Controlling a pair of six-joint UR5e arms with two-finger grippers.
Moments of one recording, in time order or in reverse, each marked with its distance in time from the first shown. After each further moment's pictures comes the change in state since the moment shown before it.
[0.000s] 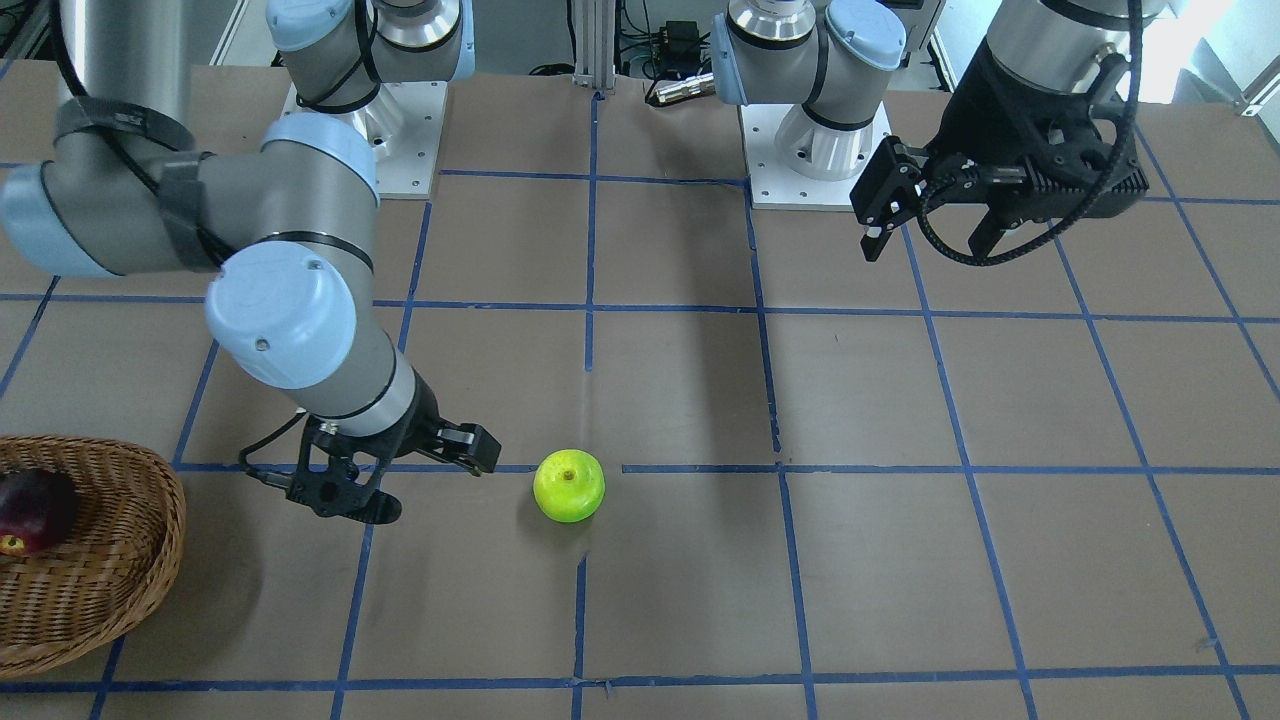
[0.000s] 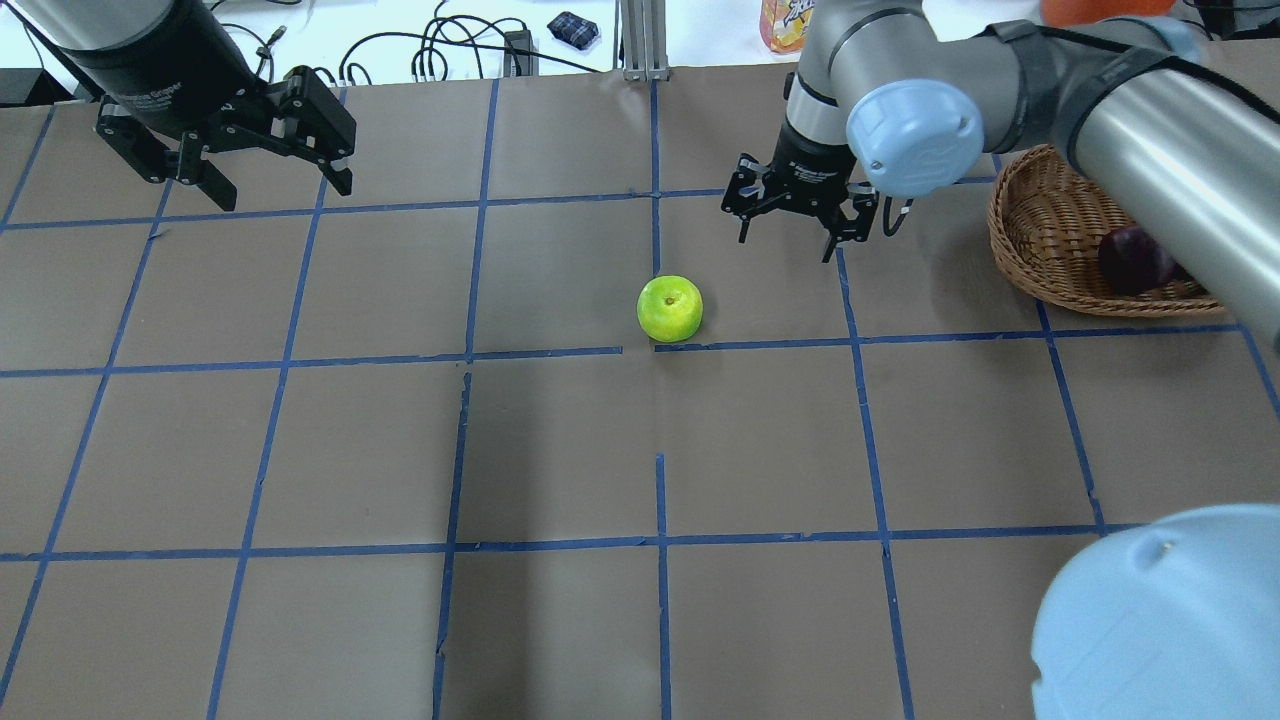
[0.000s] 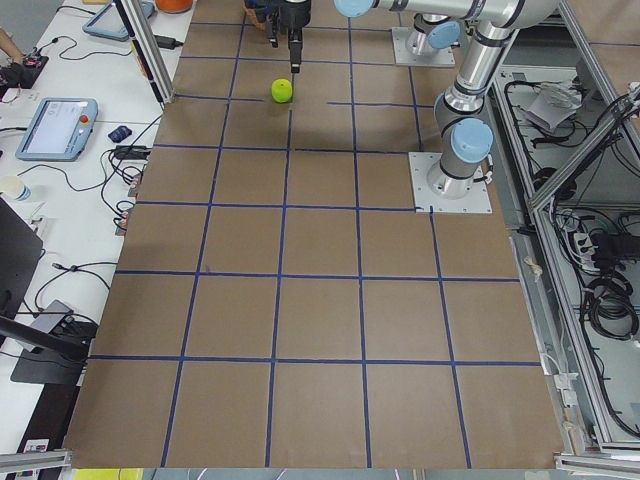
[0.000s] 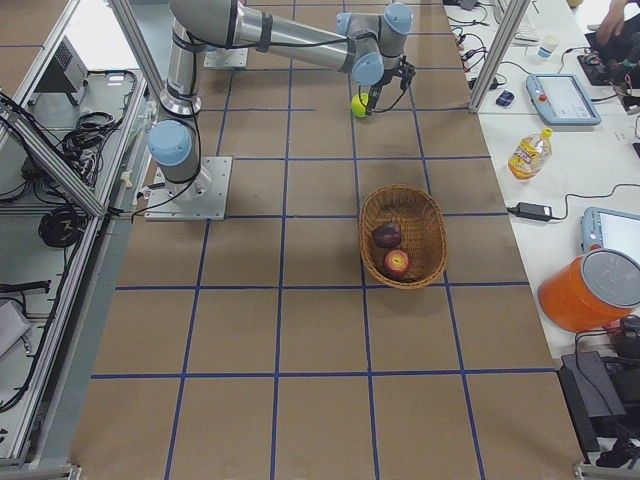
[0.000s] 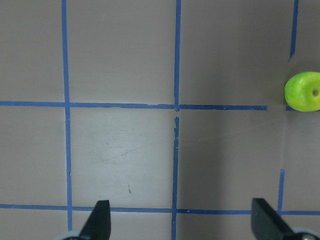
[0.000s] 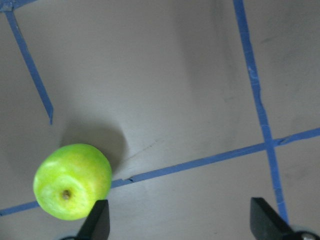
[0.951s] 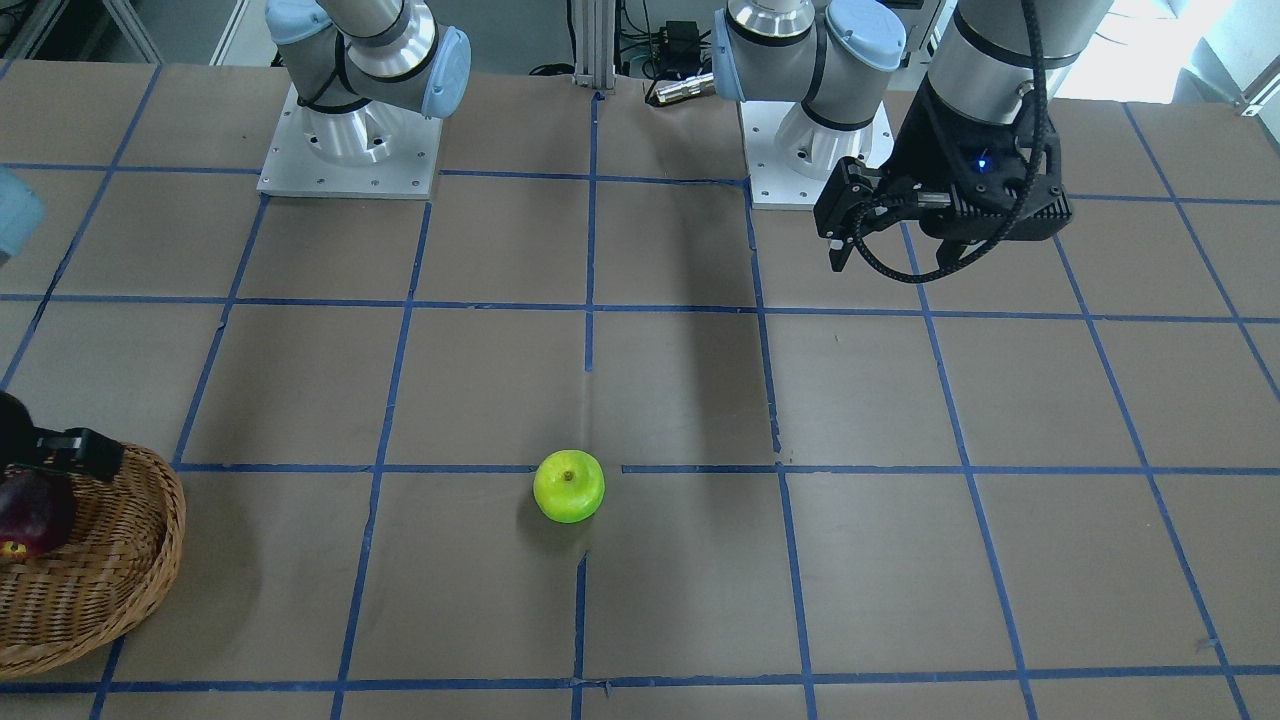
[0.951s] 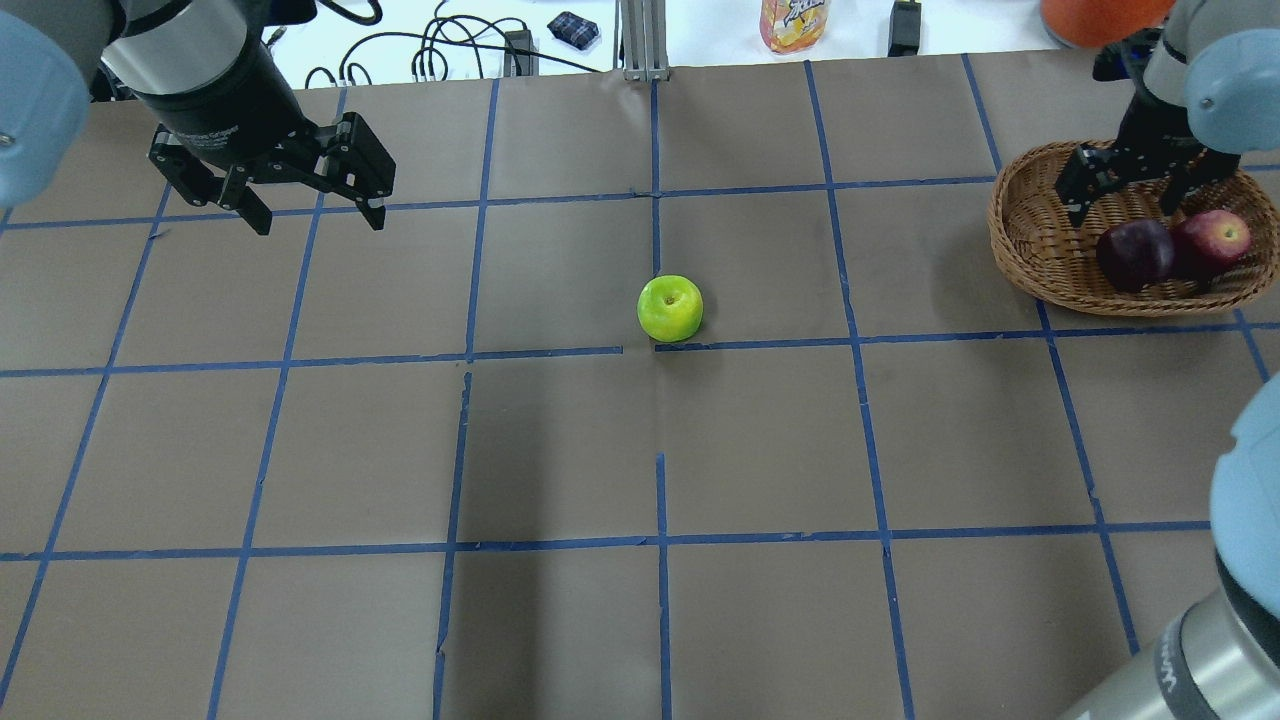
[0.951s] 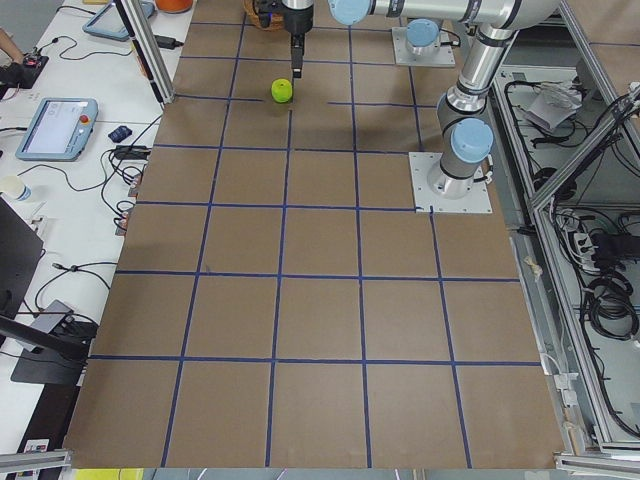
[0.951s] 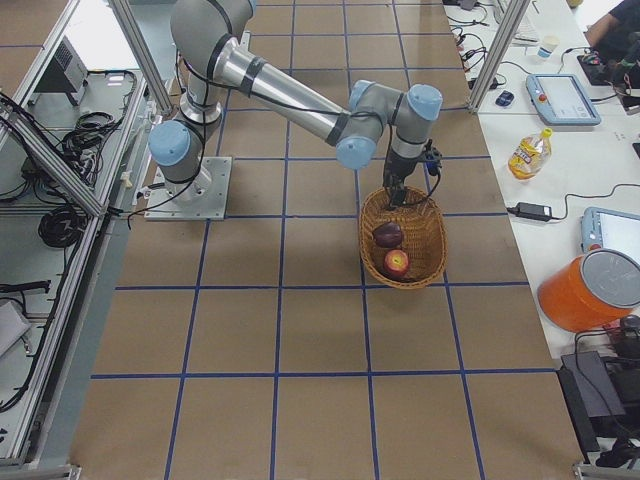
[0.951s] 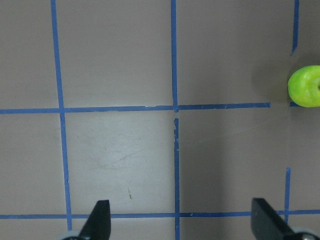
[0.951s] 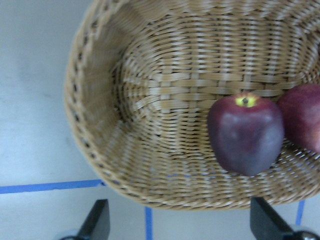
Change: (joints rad) left arm -0.056 0.020 -0.056 0.026 0.068 0.003; right arm -0.427 -0.041 0.007 0.029 -0.286 -0.731
